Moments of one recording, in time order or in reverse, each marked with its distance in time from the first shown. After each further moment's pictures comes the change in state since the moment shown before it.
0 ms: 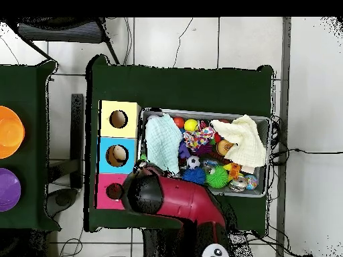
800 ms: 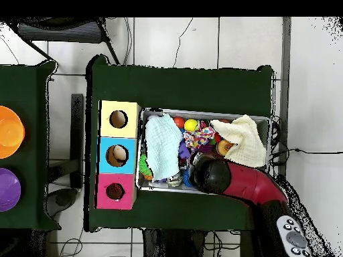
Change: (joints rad) arm -0.330 0.183 0.082 -0.167 -0.238 0.011 0.000
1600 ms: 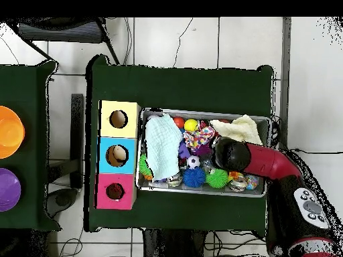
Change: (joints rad) arm -0.119 0.199 0.082 -0.257 -0.148 0.021 0.000
